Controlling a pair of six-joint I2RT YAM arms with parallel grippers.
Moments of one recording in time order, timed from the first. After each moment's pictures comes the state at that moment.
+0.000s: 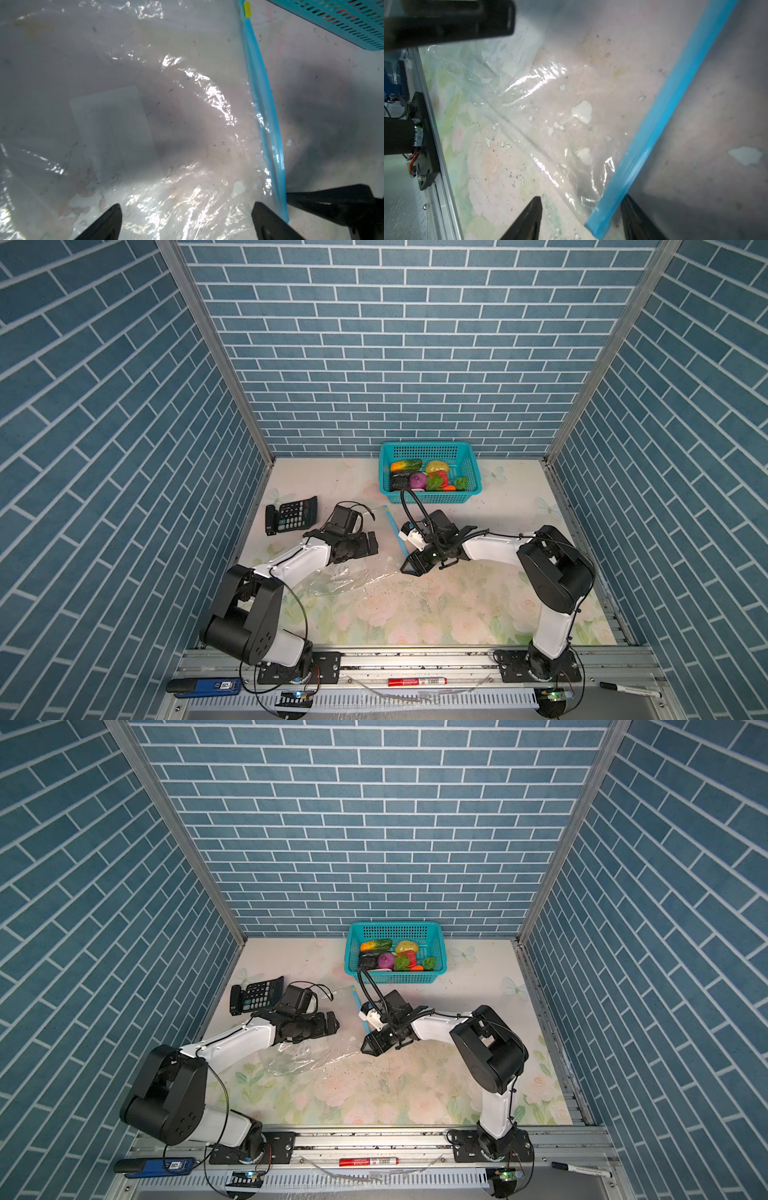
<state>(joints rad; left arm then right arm) -0.37 1.48 0.80 -0.34 0.14 -0.54 0.78 1.84 1.02 -0.21 -0.52 0.09</state>
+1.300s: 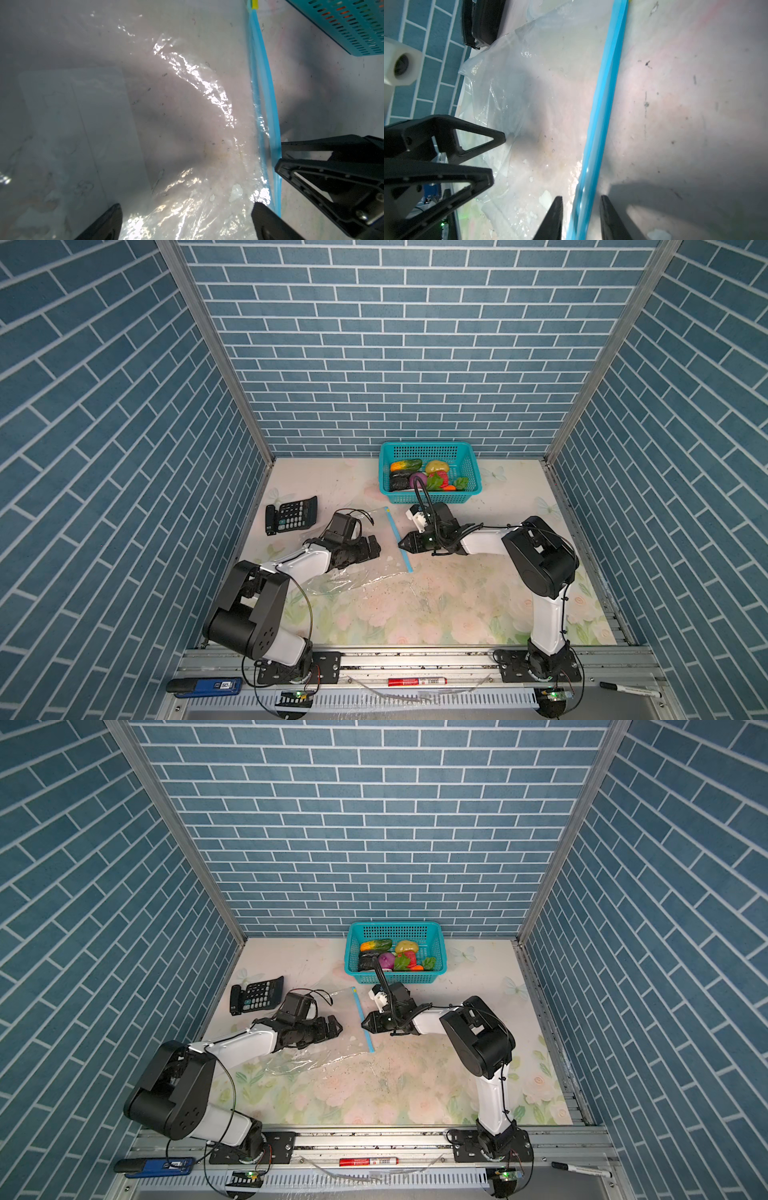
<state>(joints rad) -0.36 1.49 0.69 -0.19 0.23 -0.61 0.70 1.99 1.07 0.13 -0.51 0.45</state>
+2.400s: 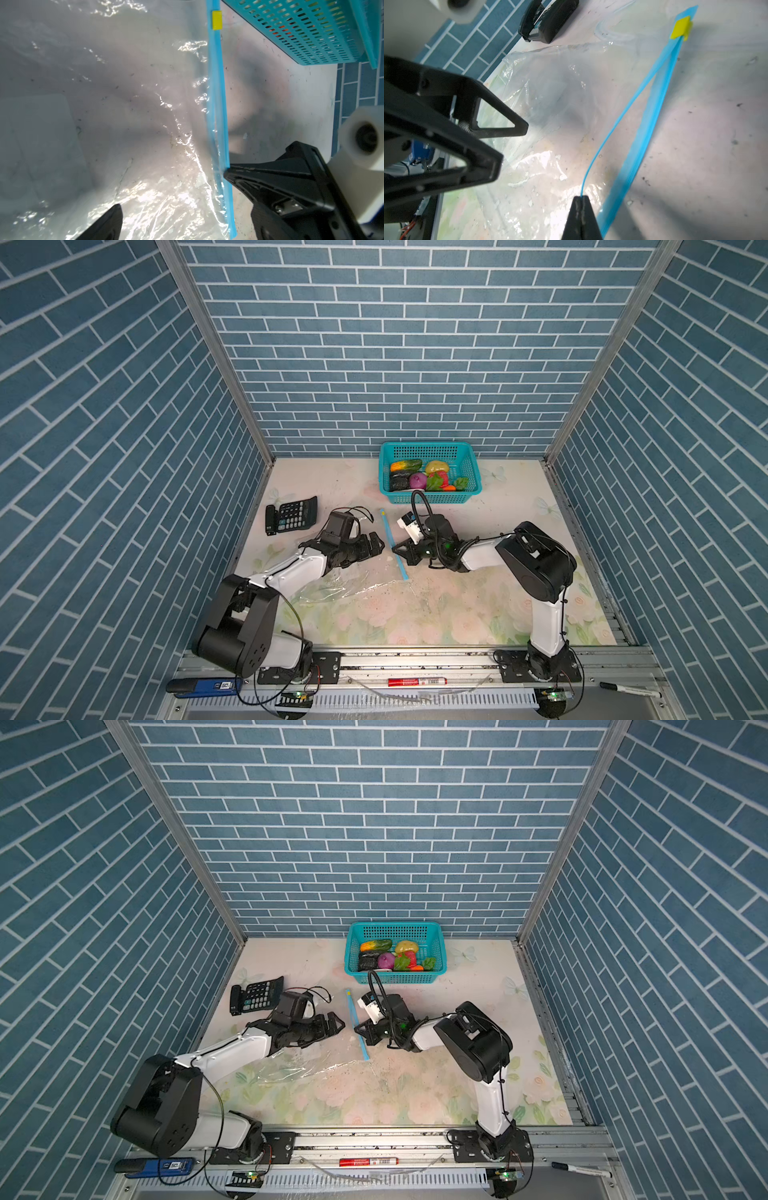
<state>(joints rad) -0.37 1.39 0.69 -0.19 0.31 -0.67 0.78 1.98 0.90 0.51 -0.52 0.26</state>
